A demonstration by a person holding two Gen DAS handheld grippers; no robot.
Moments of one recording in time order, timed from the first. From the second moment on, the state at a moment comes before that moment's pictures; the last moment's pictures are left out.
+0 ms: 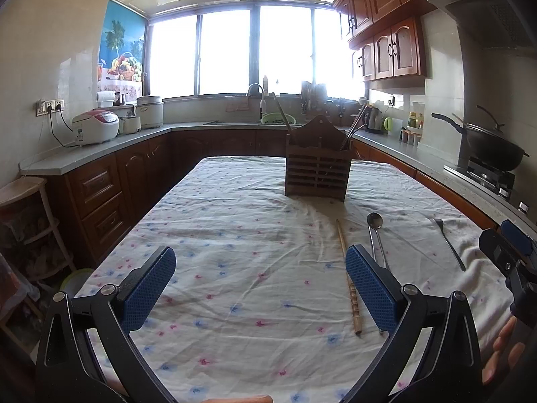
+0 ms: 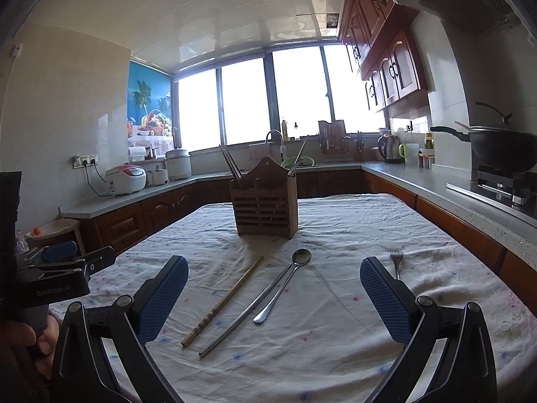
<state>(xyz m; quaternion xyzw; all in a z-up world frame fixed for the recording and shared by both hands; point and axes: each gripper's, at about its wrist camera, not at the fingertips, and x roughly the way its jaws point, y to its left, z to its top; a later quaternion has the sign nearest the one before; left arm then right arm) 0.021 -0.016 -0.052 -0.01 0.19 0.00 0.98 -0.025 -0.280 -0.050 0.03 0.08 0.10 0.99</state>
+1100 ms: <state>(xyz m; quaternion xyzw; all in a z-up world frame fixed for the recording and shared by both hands) 0.018 -0.016 -0.049 -0.01 0.18 0.00 0.98 -0.025 -0.281 -0.050 0.04 0.08 0.10 0.99</state>
